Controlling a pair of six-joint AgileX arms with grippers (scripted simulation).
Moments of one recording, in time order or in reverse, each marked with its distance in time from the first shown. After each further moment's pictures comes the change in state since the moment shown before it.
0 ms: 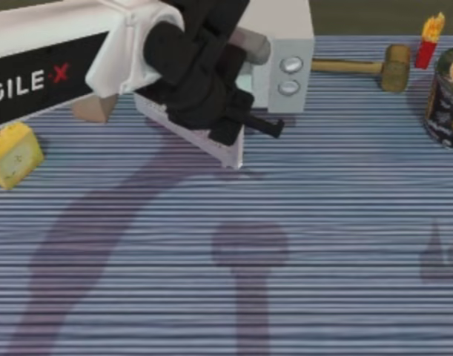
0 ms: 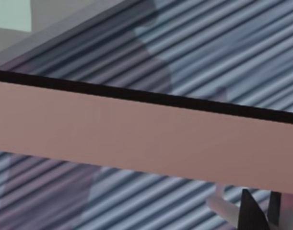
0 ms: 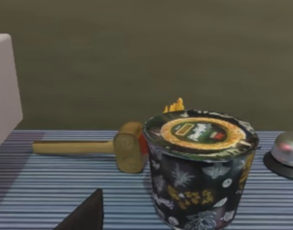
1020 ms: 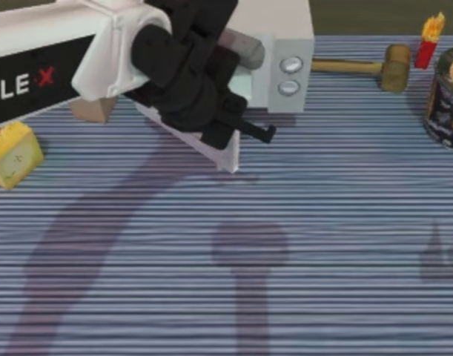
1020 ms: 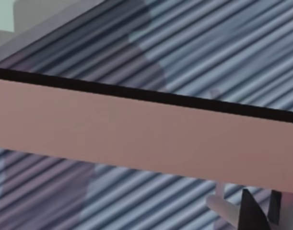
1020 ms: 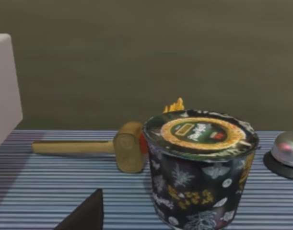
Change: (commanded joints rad) left arm 0.016 -0.027 -0.040 0.010 0.026 0.052; right arm 0.000 0.000 0.000 0.000 0.000 0.000
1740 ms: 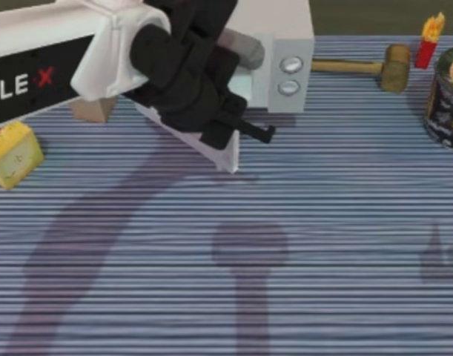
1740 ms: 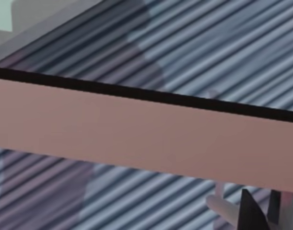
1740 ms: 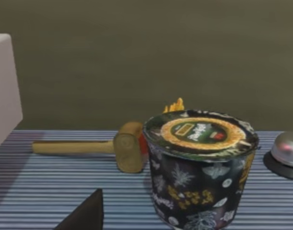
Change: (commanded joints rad) left arm -0.004 0.000 -0.003 0.000 0.009 -0.001; right arm 0.000 0.000 0.000 0.000 0.000 0.000
